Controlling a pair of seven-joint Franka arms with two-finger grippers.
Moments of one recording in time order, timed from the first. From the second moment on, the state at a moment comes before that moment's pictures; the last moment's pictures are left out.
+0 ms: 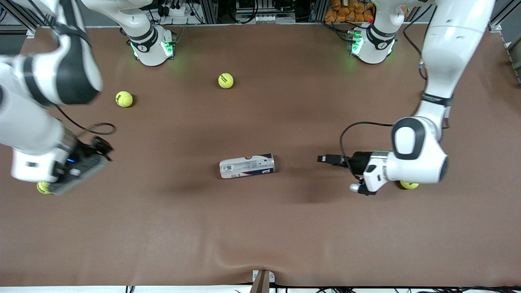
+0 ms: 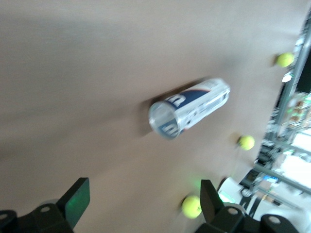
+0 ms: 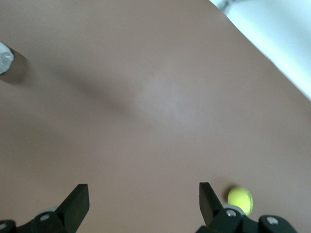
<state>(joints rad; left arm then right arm) -0.10 0.61 -0.18 -1.68 -0.92 2.01 0.30 0.12 0.27 -0.03 -1.45 -0.12 1.74 -0.50</state>
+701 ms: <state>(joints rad) -0.26 0.70 -0.18 -1.79 -1.50 2.21 0.60 -0.01 0.08 -0.04 -1.50 0.02 1.48 -0.09</state>
